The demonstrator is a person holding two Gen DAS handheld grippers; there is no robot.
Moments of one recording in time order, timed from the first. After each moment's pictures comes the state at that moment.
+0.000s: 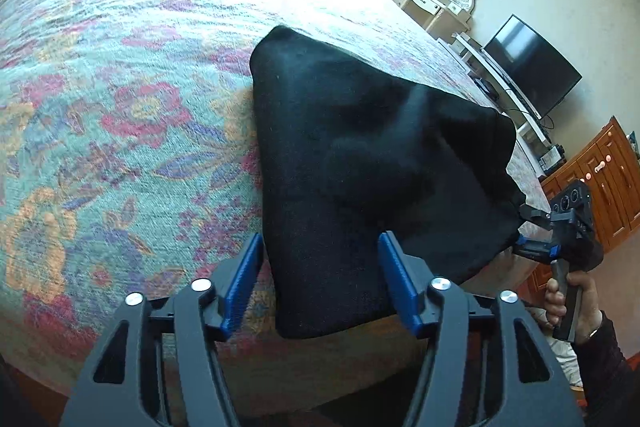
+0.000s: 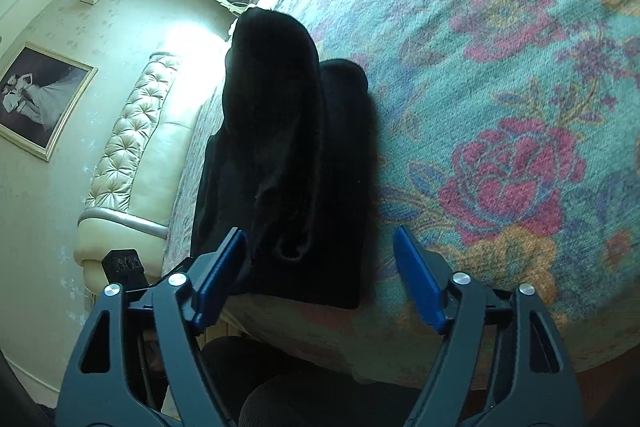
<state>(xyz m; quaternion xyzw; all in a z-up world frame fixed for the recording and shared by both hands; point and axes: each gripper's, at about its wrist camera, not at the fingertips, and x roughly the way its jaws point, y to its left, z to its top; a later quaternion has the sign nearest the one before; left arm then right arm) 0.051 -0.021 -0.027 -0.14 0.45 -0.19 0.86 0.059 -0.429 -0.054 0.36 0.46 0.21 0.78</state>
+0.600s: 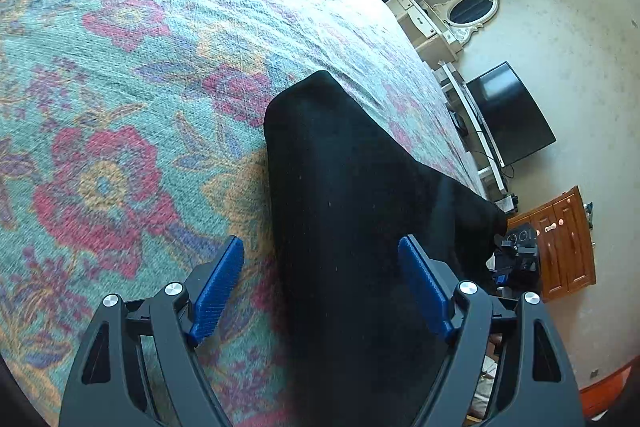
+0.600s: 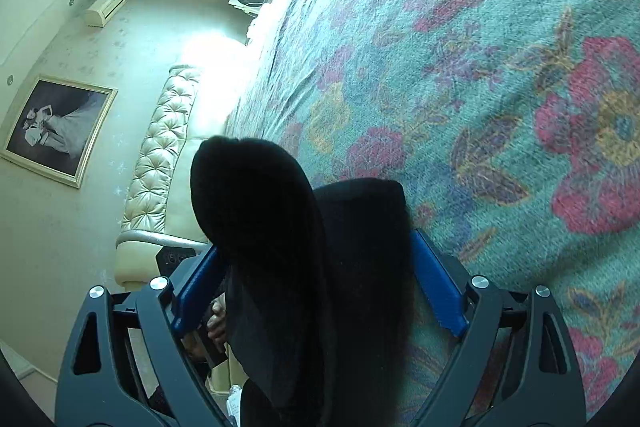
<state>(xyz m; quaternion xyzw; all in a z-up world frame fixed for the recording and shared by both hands) 0.165 0.011 -0.062 -0.29 0.48 -0.25 0.79 0.169 -0.435 -0.073 0.43 0.47 0.27 0.72</state>
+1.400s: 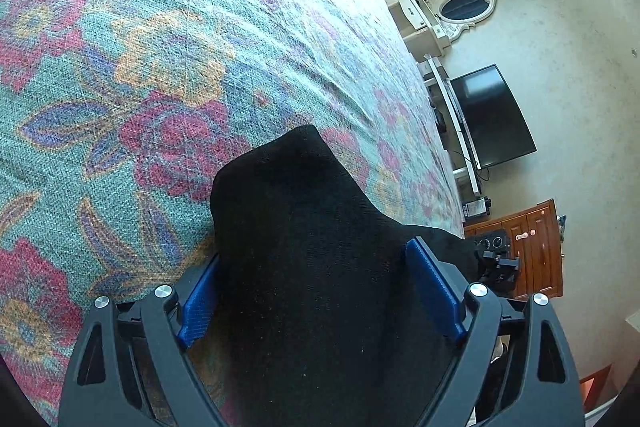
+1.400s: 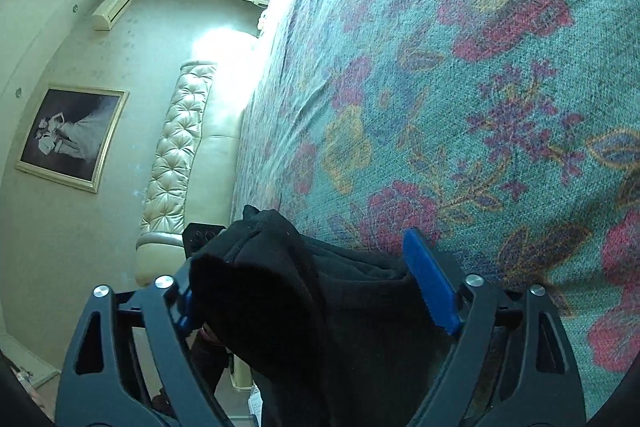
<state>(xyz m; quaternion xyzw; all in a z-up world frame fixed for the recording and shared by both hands) 0.227 0.002 -0.072 -0.33 0.50 -0.29 0.74 0.229 -0.421 -0.075 0.43 0.49 0.29 0.70</state>
